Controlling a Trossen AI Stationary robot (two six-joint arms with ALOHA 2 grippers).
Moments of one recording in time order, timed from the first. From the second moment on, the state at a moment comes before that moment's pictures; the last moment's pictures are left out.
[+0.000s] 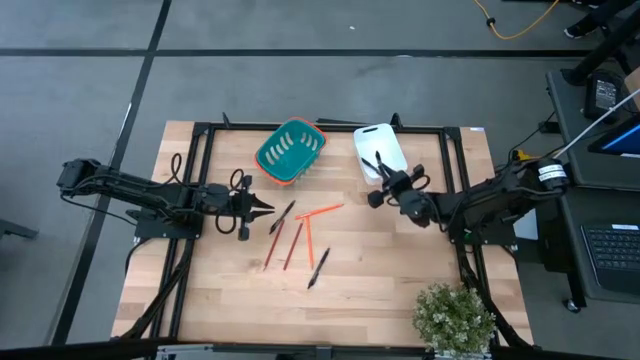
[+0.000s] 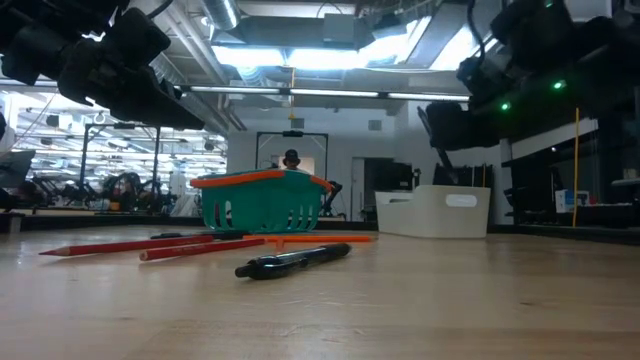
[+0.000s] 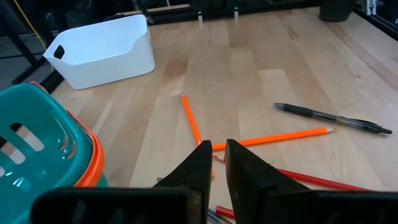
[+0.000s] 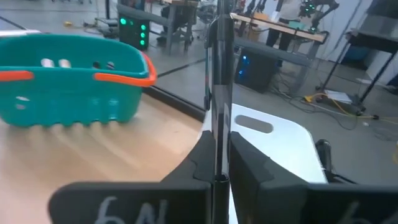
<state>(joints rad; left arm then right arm) -0.07 0.79 0.24 0.16 -0.17 0.06 0.04 1.36 0.34 0.69 1.08 0.13</state>
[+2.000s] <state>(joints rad) -0.07 0.79 0.24 0.14 -0.17 0.08 -0.63 1.43 0.83 -0.38 0.02 0.08</state>
